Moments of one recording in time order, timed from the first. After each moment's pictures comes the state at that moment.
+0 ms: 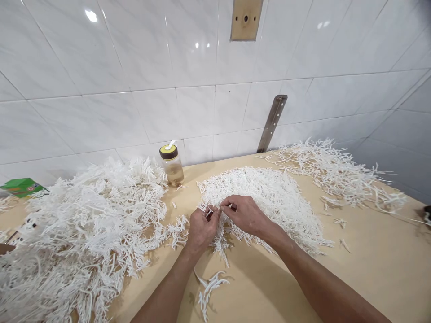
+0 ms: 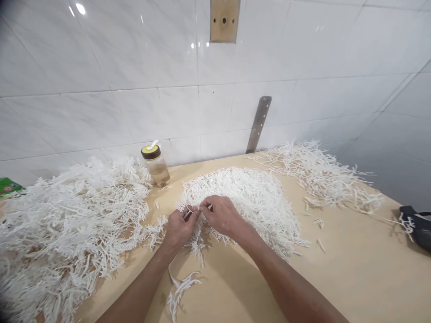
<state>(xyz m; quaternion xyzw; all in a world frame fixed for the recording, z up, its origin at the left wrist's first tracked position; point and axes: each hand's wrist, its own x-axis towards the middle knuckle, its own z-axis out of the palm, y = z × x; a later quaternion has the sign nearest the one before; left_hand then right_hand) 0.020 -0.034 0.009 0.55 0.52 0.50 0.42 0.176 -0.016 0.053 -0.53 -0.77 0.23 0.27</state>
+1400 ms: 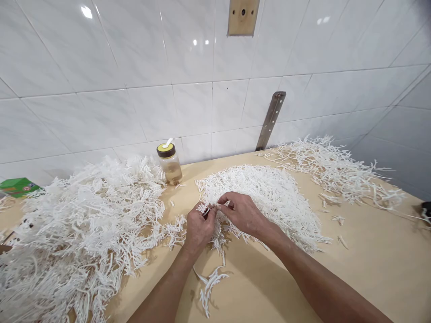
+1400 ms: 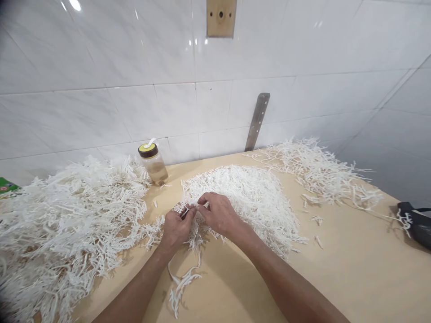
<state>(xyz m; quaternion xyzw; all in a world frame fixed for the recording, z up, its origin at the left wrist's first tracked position) 0.021 -0.040 0.020 0.55 0.57 0.50 0.35 0.174 -0.018 0.050 -0.52 -0.77 0.22 0.29</state>
